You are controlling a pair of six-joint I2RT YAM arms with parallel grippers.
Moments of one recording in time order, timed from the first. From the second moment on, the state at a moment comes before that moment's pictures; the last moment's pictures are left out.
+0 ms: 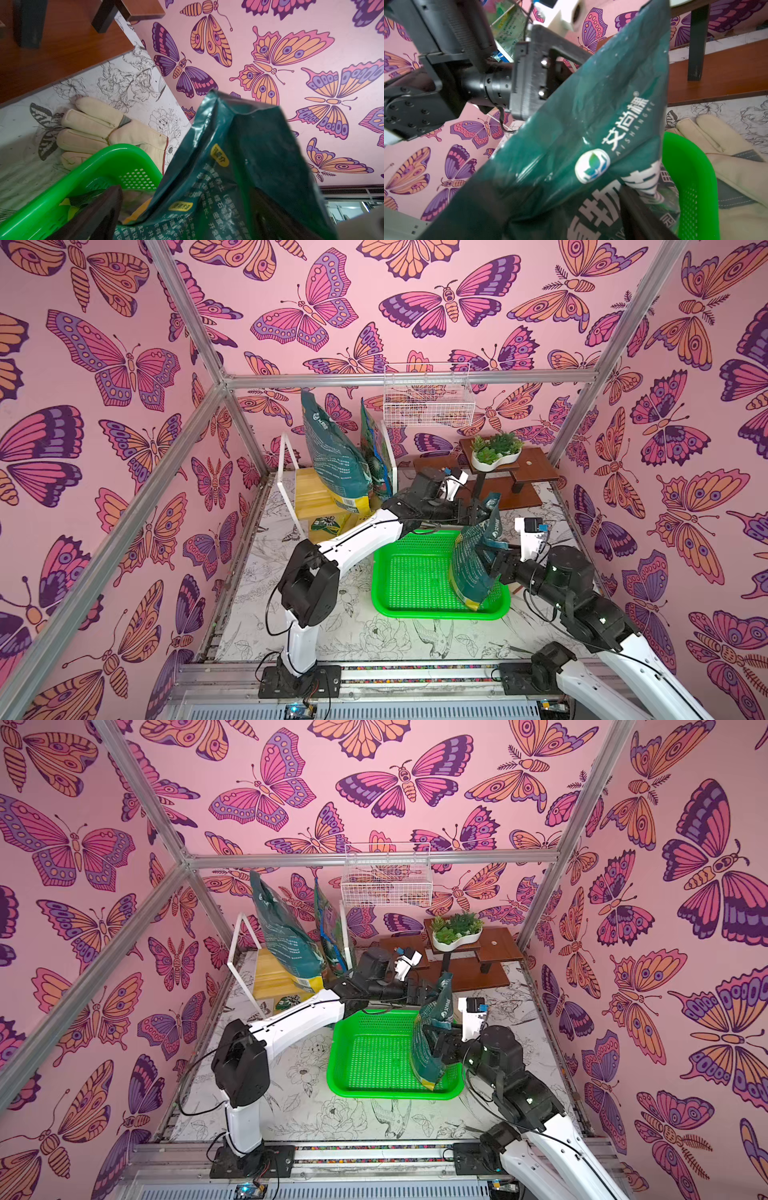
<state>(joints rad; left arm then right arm) -0.76 1.91 1.66 -0.17 0.62 -0.65 0.56 0.59 0.71 -0.42 -0.13 0.50</state>
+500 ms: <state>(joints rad) -0.72 1.76 1.59 -0.18 0.55 -0.59 0.56 0.55 0.73 -0.43 -0.11 0.49</state>
